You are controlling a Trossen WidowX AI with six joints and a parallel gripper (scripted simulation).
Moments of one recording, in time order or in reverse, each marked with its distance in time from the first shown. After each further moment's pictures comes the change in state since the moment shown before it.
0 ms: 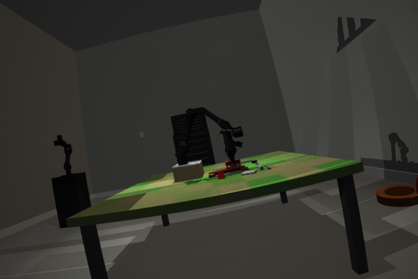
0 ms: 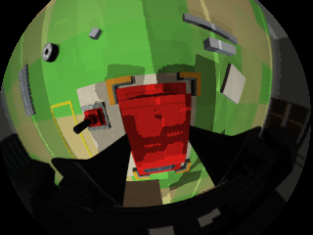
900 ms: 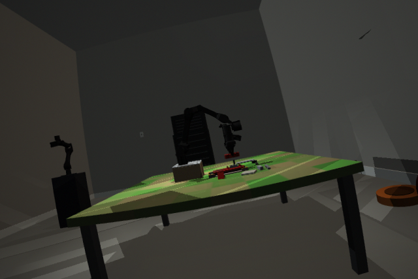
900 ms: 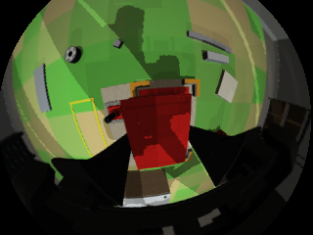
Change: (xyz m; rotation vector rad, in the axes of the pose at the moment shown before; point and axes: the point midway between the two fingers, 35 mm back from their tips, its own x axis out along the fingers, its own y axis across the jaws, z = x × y) arm -0.044 0.029 0.006 -0.003 -0.006 0.007
